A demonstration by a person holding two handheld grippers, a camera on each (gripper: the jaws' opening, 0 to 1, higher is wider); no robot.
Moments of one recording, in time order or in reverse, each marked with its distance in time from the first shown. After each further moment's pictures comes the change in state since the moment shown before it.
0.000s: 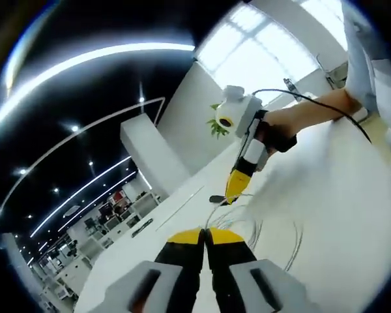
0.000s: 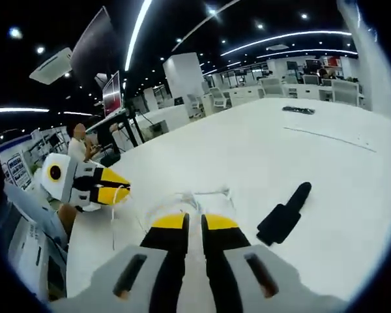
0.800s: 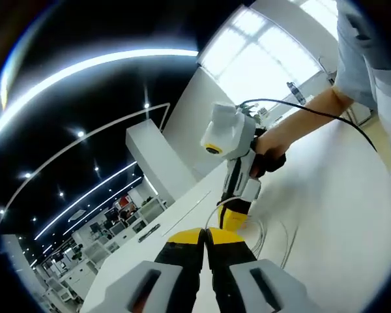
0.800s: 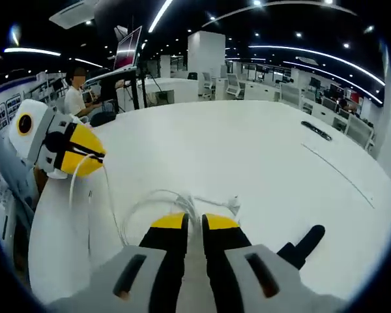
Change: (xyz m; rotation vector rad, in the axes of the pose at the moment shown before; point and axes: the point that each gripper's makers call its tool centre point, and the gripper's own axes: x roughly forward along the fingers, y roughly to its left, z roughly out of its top) left arm -0.007 0.012 0.009 0.014 -0.040 0.039; right arm 0.048 -0.001 0.002 -0.319 0.152 -0.036
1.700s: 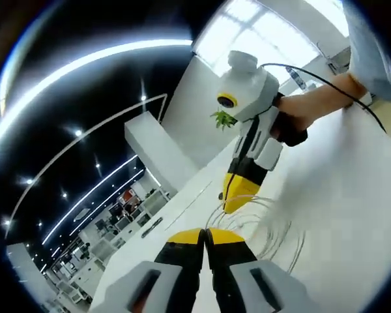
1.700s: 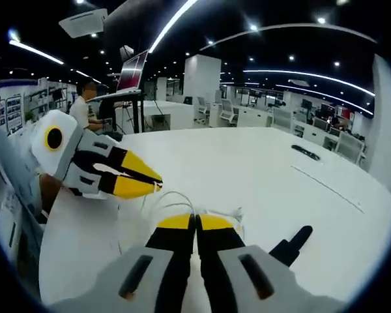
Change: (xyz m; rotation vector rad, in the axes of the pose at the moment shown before) left arm 0.022 -0.007 -0.007 0.053 0.088 0.016; right arm -0.041 0.025 0.019 -0.008 -0.185 -0.058
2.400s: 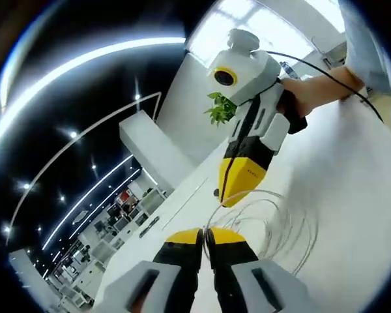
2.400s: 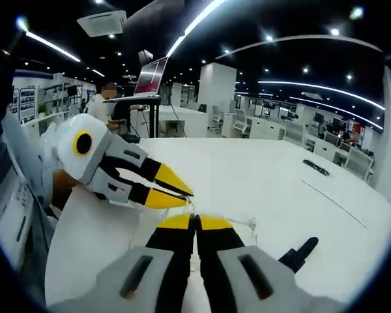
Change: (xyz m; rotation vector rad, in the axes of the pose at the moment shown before) left arm 0.006 -0.004 -0.005 0.042 0.020 -0.019; right arm -0.004 0.024 0.012 -0.076 -0.056 0.079
